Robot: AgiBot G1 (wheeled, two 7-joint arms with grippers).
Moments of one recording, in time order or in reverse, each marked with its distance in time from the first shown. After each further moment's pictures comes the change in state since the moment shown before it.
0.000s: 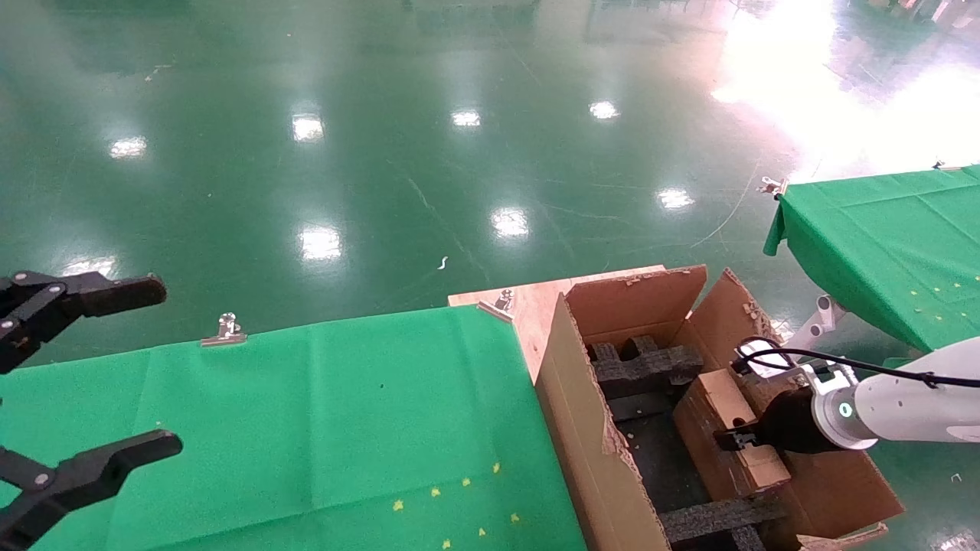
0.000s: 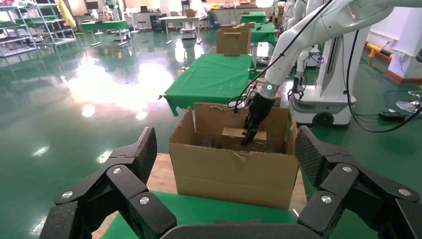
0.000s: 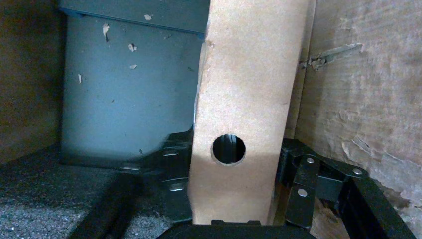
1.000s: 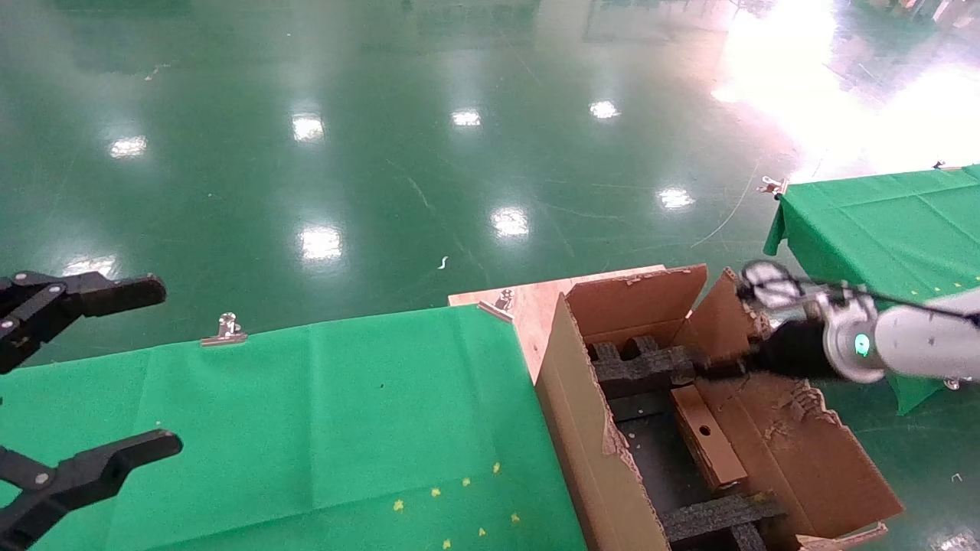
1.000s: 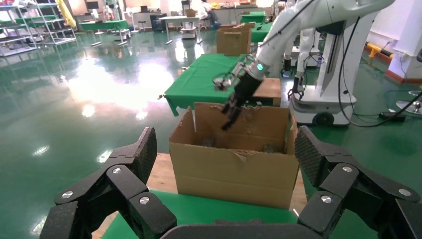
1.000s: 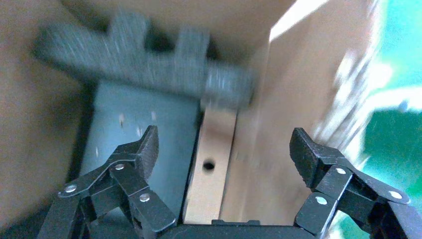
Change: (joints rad) left arm 0.000 0.000 0.000 0.000 0.000 0.000 0.000; right arm 0.179 0.066 0.057 0.144 -0.051 0.025 -0.062
